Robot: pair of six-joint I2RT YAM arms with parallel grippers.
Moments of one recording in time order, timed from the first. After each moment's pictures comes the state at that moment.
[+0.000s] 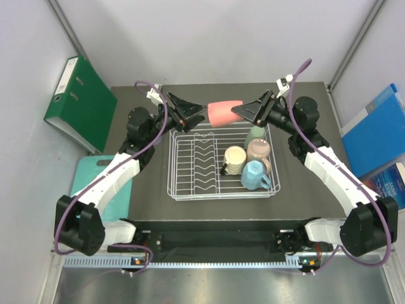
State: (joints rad) left arm -0.37 1.27 0.94 0.45 0.55 -1.31; right arm 0.32 1.24 1.01 0.27 -0.62 0.98
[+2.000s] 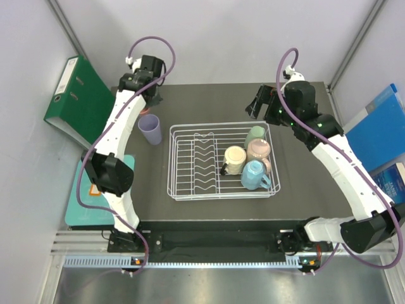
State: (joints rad) left arm -0.29 1.87 2.07 -1.10 -0.46 -0.54; right arm 0.43 1.28 1.44 -0.62 0.05 0.53
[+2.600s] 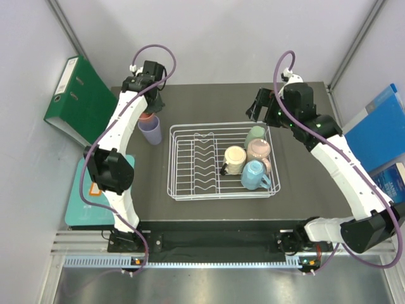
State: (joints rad) left arm -0.25 1.90 2.02 -1.10 -0.38 -0.54; right arm 0.43 1.28 1.42 -0.64 0.06 0.50
